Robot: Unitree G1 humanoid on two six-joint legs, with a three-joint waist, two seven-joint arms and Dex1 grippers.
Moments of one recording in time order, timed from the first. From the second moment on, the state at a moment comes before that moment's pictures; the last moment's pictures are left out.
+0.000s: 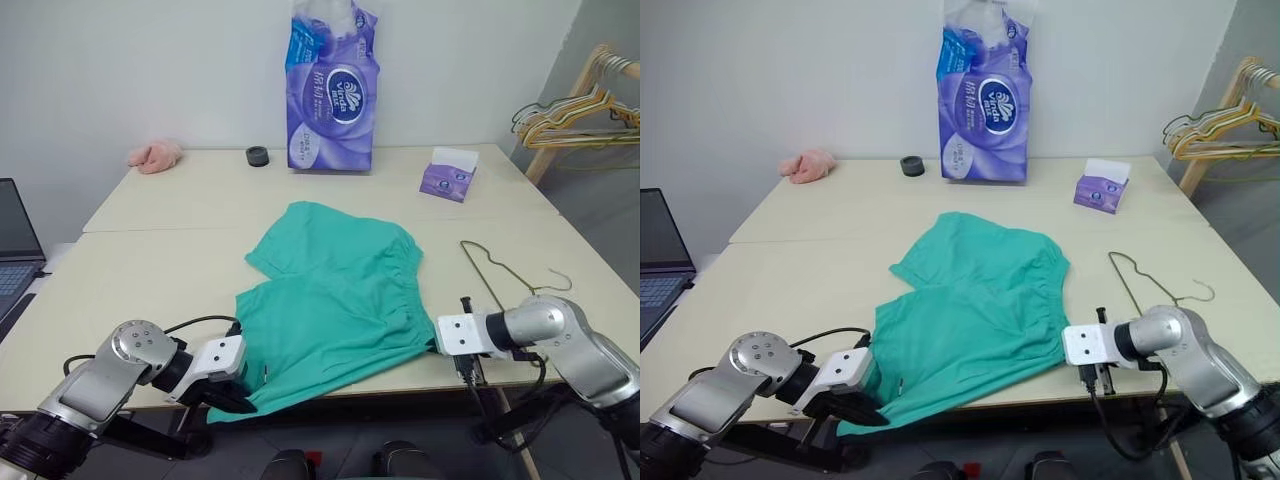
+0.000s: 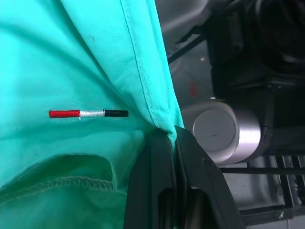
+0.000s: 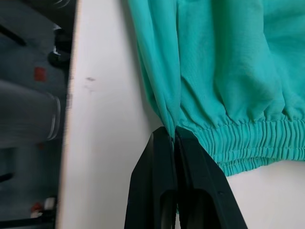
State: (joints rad) left arm -0.06 1.01 -0.25 -0.13 -0.23 0.26 -1.50; right arm -0.19 -0.95 0.32 -0.33 -0.11 0.24 1.23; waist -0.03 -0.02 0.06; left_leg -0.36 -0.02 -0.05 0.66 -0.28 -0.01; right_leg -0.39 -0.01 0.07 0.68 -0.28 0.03
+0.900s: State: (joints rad) left arm 0.03 1.05 -0.27 -0.33 -0.31 0.39 -1.51; right arm -0.06 -1.12 0.24 -0.50 0.07 0.29 1.33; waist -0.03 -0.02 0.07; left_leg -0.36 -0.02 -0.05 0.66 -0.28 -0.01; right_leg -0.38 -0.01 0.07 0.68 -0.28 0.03
